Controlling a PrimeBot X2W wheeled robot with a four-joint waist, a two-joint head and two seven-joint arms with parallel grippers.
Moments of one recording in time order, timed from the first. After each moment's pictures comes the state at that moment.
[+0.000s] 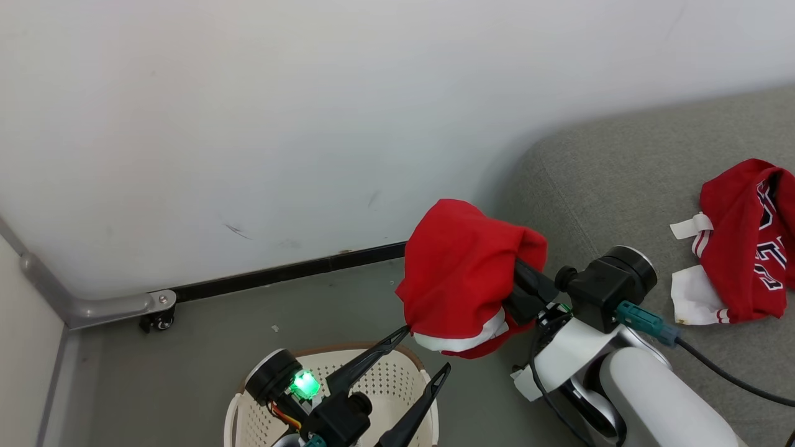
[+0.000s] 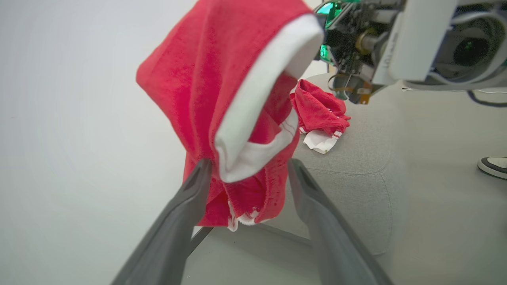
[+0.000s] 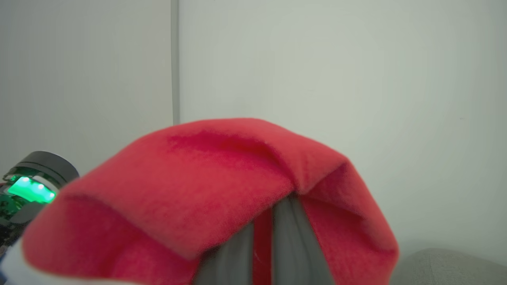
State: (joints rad) left arm -0.19 0.10 -0.61 0.08 -0.11 -0.12 -0.26; right arm -0.36 -0.16 0.50 0.08 0.17 0.13 -0.26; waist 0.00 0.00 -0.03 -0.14
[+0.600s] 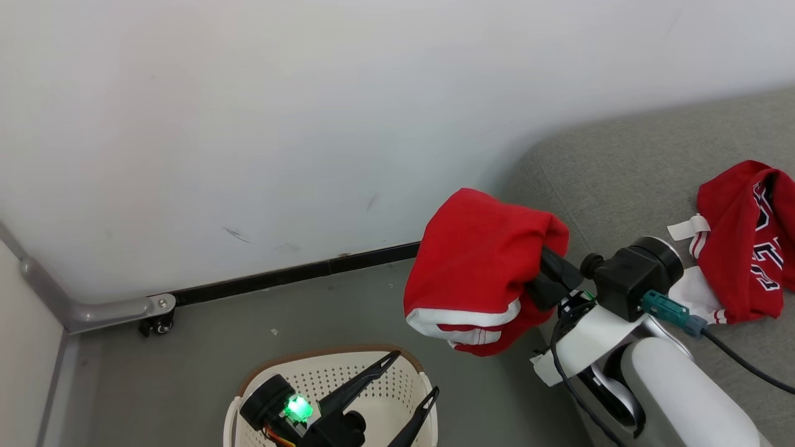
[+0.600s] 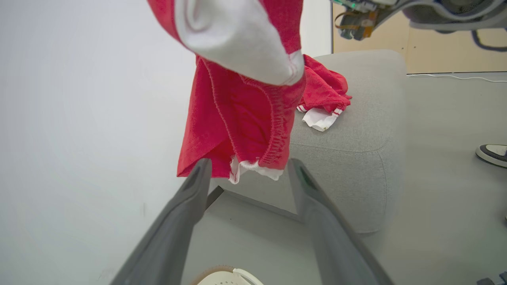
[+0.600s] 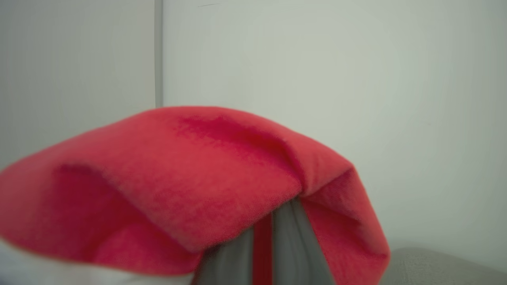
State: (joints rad) left arm -0.15 0.10 -0.60 0.14 -0.11 -0.12 -0.26; right arm -0.36 -0.18 0.45 0.07 0.16 0.13 -0.26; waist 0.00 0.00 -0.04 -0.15
